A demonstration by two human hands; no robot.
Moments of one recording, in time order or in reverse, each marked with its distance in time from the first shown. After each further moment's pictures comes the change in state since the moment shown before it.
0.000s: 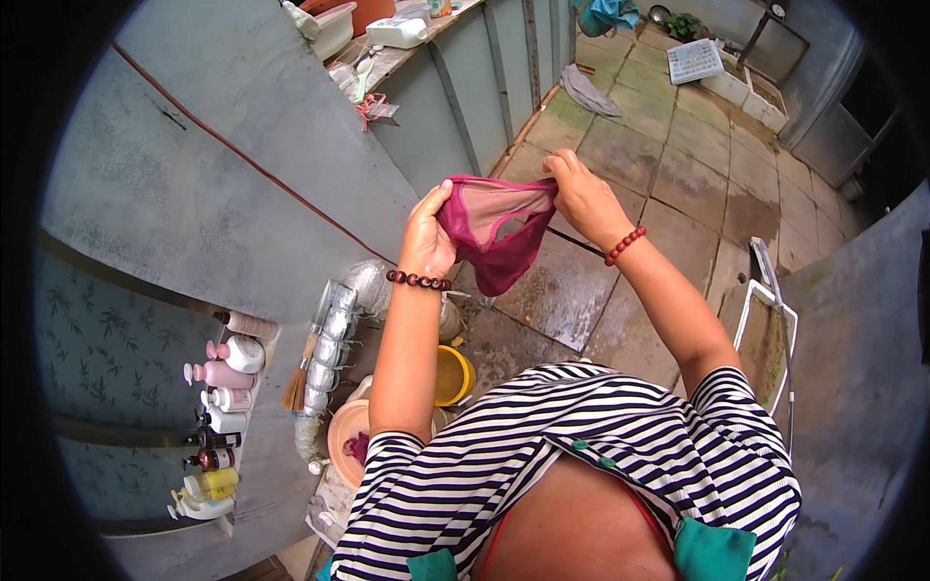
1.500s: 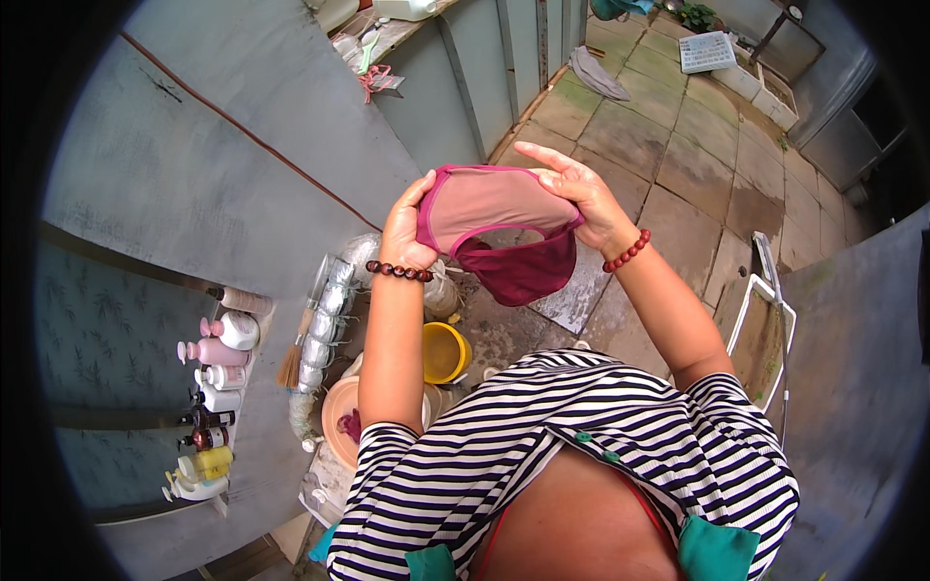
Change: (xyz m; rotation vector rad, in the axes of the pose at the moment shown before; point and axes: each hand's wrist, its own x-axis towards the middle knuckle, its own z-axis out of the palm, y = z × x) left_hand -0.014 0.018 -0.026 -0.134 0.070 -0.240; right_hand 0.000 -0.037 0.002 1.802 -0.262 0.600
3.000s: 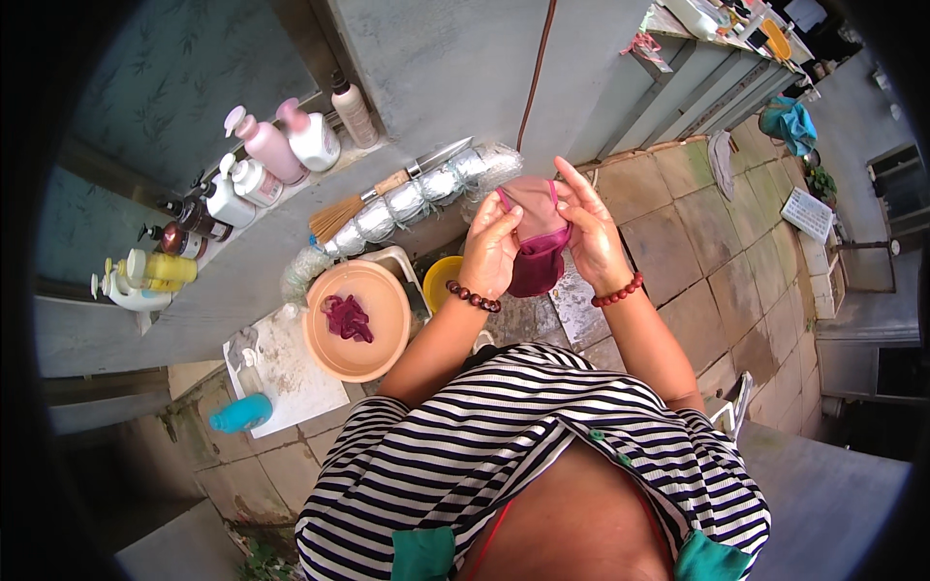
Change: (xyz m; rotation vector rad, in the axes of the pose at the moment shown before) left_hand -0.140 -0.003 -0.173 -0.146 0.091 0.735; right_hand 0.094 0.228 0.160 -0.115 -0.035 0.263
